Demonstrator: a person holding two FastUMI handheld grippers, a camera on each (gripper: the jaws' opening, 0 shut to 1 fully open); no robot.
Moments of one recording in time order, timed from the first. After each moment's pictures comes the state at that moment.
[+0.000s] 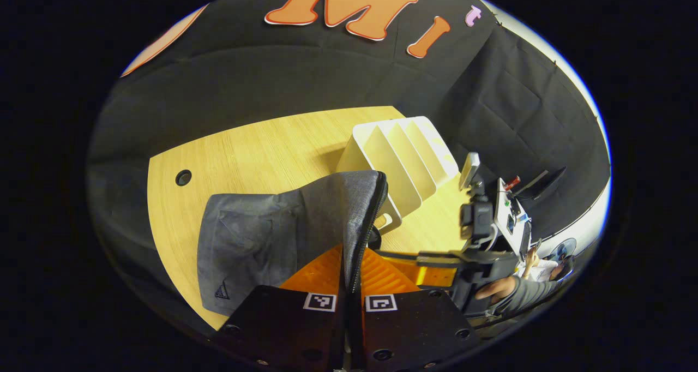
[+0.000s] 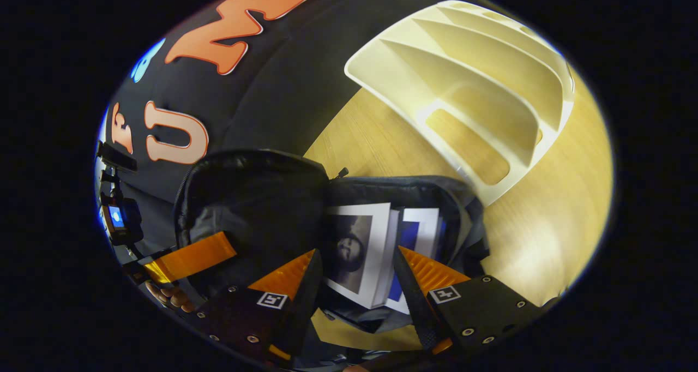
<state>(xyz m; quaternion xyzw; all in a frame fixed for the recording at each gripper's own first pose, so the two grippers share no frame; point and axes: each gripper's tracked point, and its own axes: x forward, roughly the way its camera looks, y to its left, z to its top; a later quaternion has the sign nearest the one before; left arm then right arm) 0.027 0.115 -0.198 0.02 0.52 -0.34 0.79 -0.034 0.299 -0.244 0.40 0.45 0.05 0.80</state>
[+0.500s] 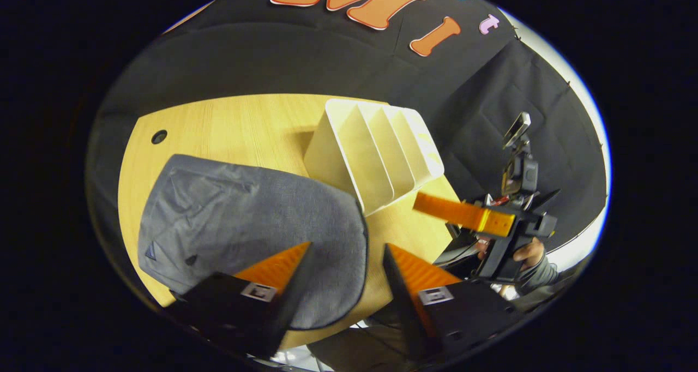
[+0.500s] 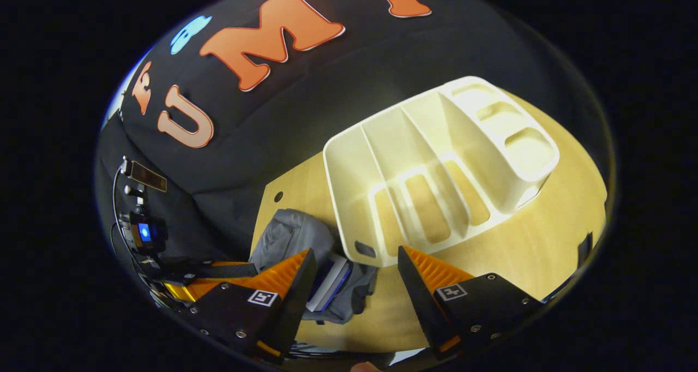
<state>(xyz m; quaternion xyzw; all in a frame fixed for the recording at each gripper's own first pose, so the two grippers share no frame) -0.035 0.043 -0.230 -0.05 0.55 -0.31 0.78 -0.030 0.134 -0.188 0.25 0.40 0.05 0.88</state>
